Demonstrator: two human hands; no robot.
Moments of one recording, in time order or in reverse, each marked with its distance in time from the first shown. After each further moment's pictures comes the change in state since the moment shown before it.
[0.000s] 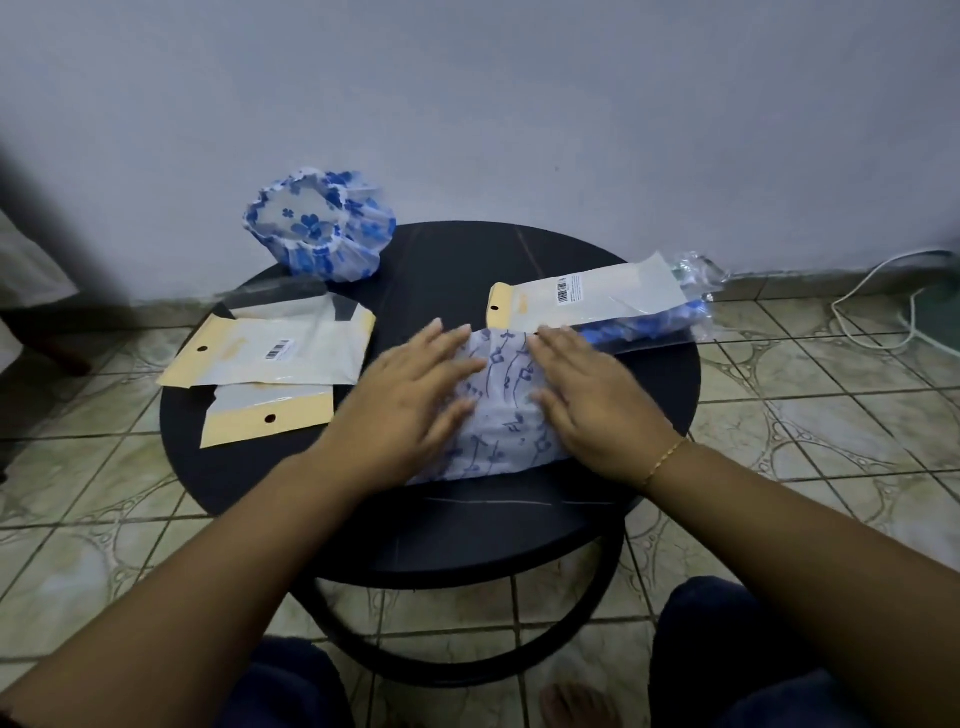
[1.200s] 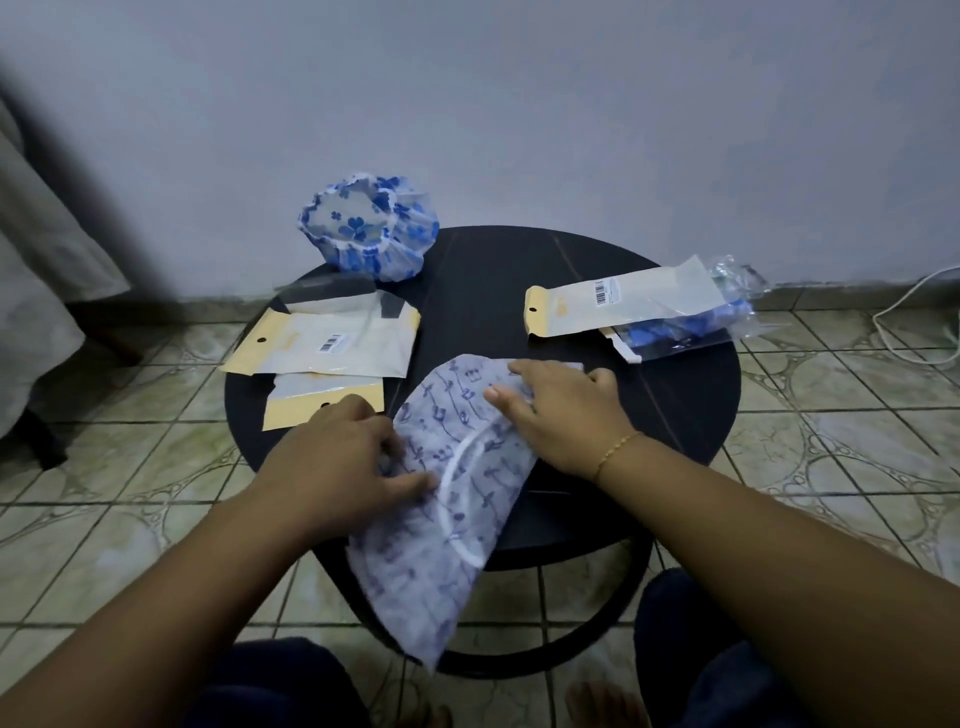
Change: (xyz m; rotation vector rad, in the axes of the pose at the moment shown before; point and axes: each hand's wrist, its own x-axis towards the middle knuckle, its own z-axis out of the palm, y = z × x) left_hand -0.067 -0.006 -0.048 0.153 -0.332 -0.495; right_hand 0.022 -0.062 0.015 0.045 -0.066 0.156
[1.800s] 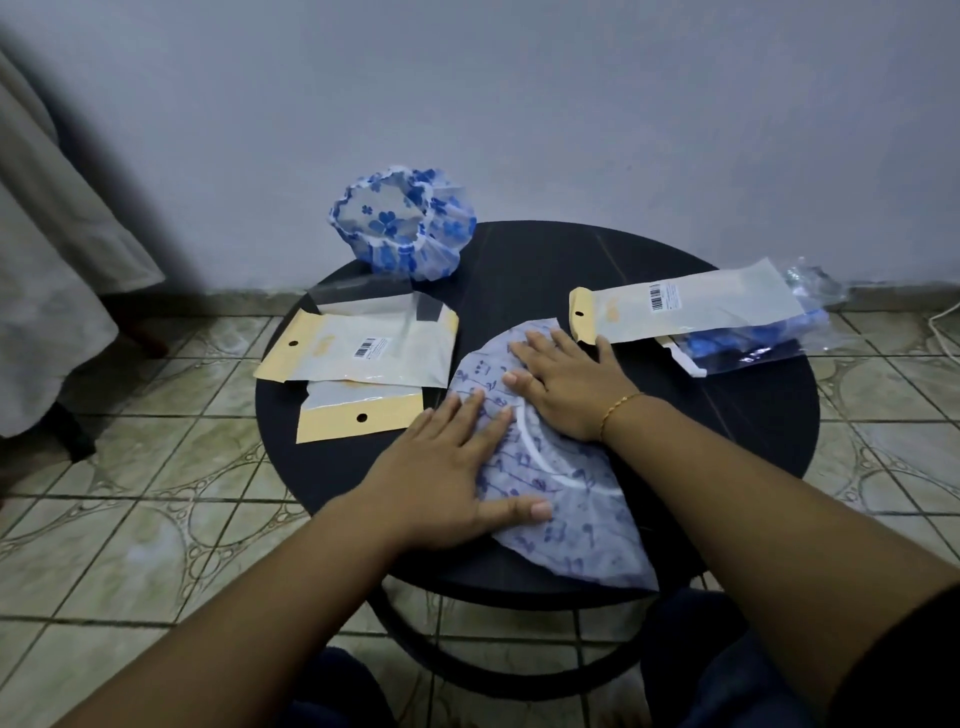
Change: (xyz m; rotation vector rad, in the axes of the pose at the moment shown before) left_hand 0.038 0.003 0.036 0.012 -0.166 0.230; right_hand 0.079 0.004 0.029 -0.138 -0.228 -0.109
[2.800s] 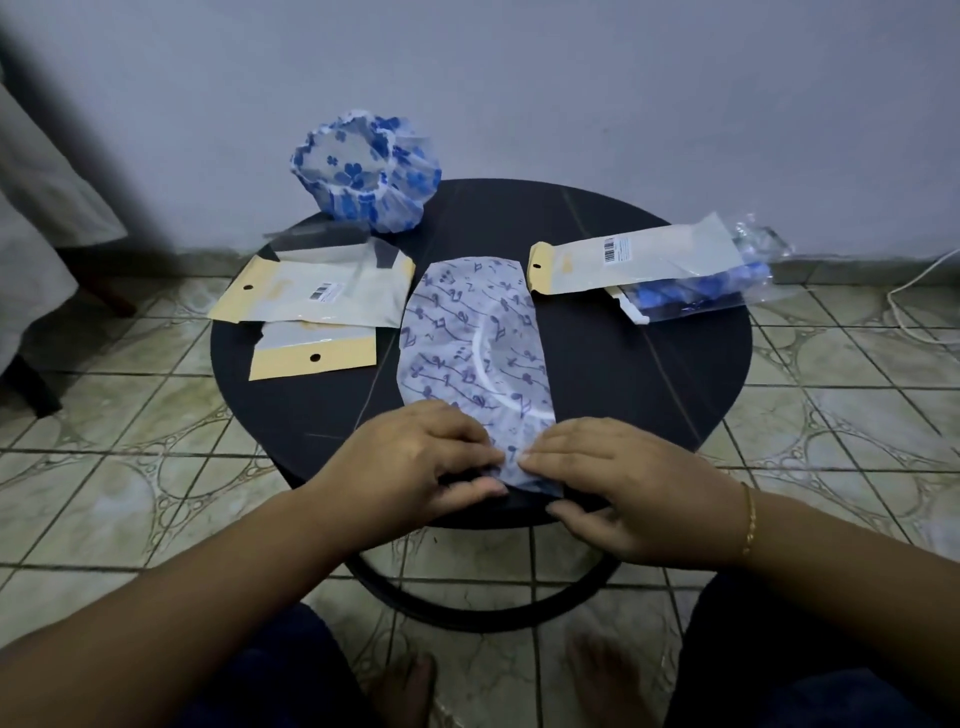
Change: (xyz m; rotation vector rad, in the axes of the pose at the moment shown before) left_hand -0.031 0.032 0.020 -0.094 0.543 0.508; right_hand -0.162 0.026 0.014 0.077 0.289 -0.659
